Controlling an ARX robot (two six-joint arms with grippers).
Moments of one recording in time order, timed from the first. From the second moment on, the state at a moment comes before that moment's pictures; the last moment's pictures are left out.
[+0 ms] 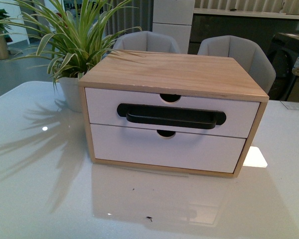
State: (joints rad) left arm 0.00 0.01 0.01 0.00 0.00 -0.01; right arm 0.00 0.01 0.03 0.00 0.00 -0.01
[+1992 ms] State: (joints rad) left arm -0.46 1.76 1.01 0.09 0.44 0.90; right arm 0.18 1.37 0.87 -0.21 -0.41 -0.93
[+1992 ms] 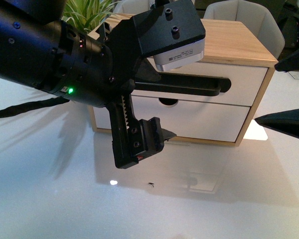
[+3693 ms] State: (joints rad) left arm -0.40 2.03 1.21 0.10 0.36 1.12; right arm 0.27 1.79 1.14 -0.11 -0.42 -0.91
